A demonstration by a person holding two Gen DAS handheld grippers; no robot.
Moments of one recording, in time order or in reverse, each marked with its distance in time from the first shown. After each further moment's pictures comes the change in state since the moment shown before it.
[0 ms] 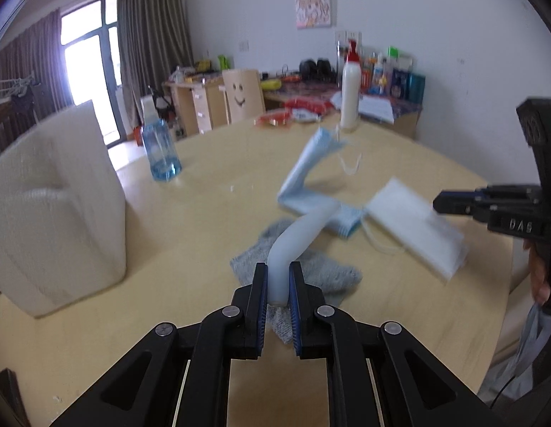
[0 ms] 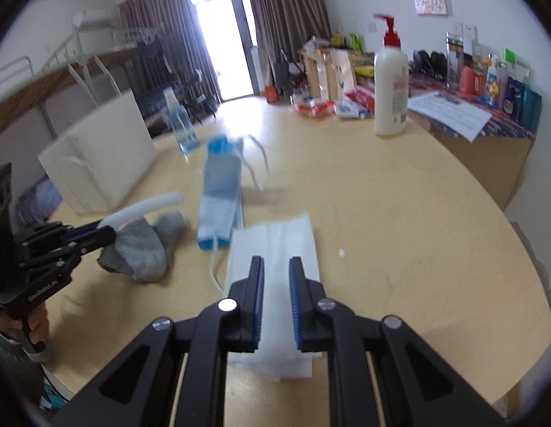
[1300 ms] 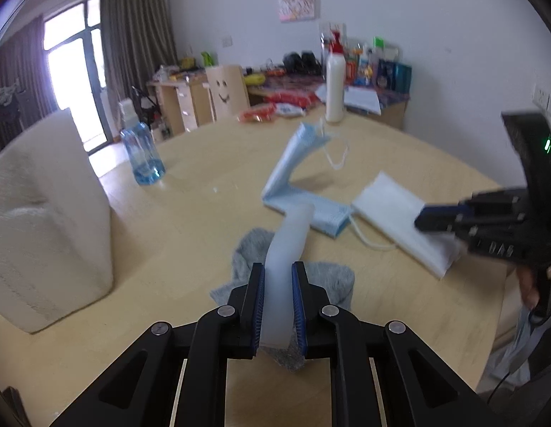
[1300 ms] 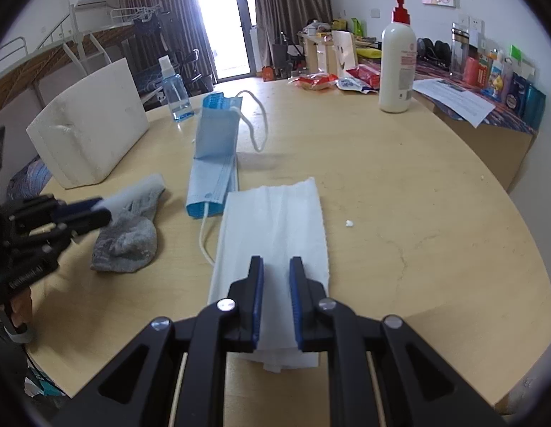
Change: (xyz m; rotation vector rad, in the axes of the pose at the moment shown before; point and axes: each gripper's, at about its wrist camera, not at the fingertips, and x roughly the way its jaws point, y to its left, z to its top) left arm -0.002 -0.003 0.011 0.034 -0.004 -0.051; right arm 0.014 0.006 -0.011 -0.034 0.066 -0.027
